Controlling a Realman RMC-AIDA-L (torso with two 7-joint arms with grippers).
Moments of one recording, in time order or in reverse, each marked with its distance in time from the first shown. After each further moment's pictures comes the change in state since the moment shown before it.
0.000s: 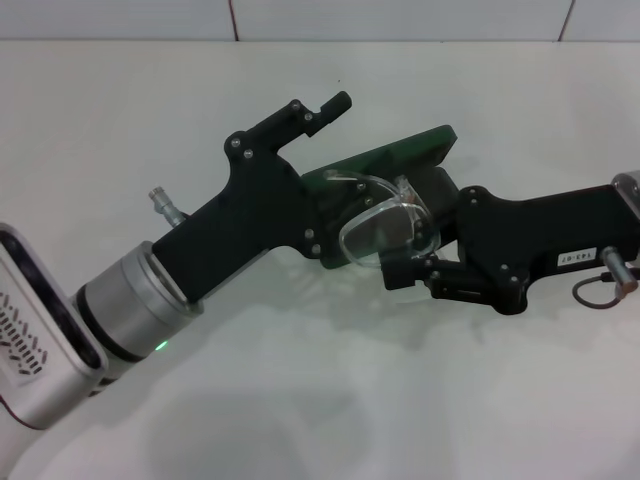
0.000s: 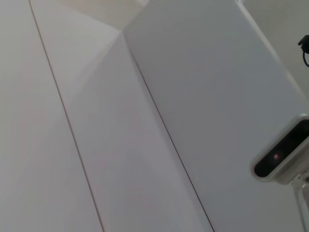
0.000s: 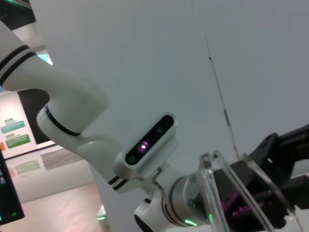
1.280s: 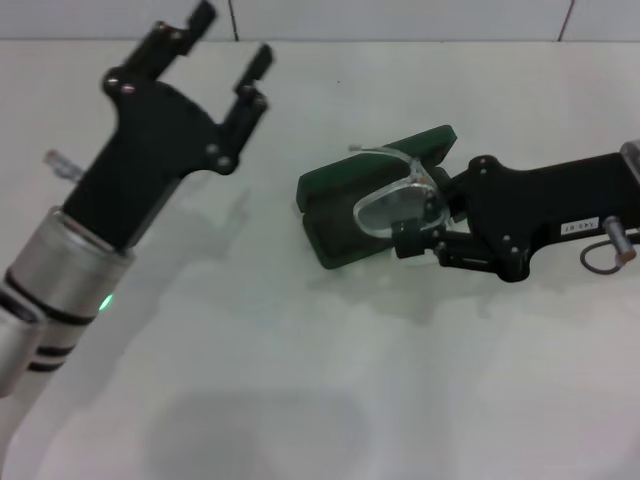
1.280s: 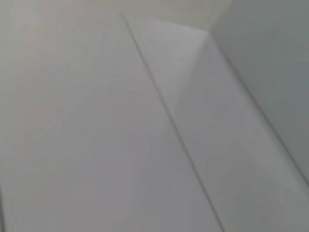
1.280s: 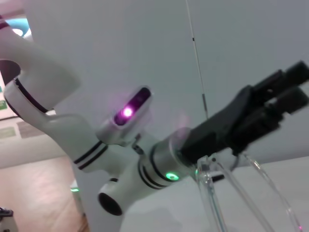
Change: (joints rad) left arm 0.063 -0.001 -0.260 0.010 -0.007 0.019 0.043; right arm 0.019 -0.034 0.003 -0.046 -0.031 0.062 -0.020
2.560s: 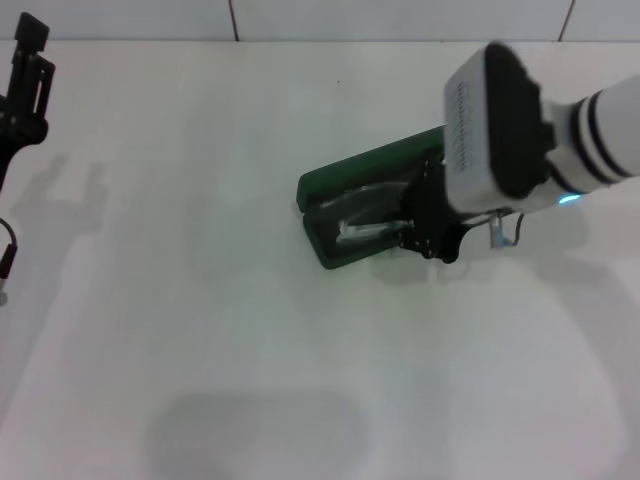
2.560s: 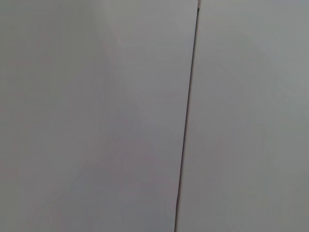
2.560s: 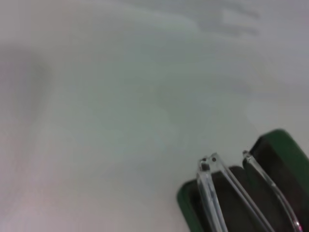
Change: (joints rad) left arm 0.085 0.006 -0.229 -0.116 -0.125 -0.005 -0.494; right arm -0.002 0.073 -0.470 -0.483 -0.609 0.634 0.387
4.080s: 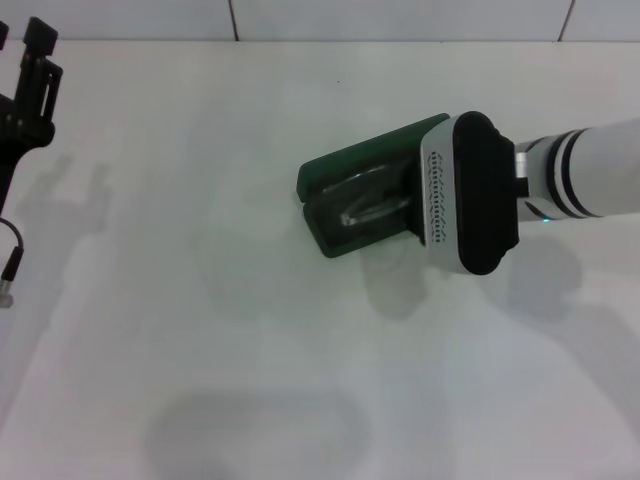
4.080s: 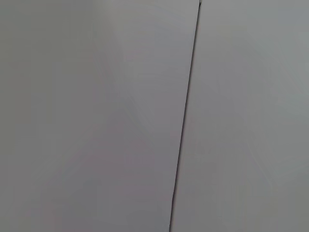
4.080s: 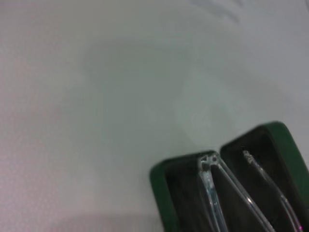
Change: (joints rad) left arm 0.001 -0.001 0.007 0.000 0.005 -0.011 -0.023; right arm -0.126 -0.003 -0.236 -0.116 -0.193 0.347 0.020
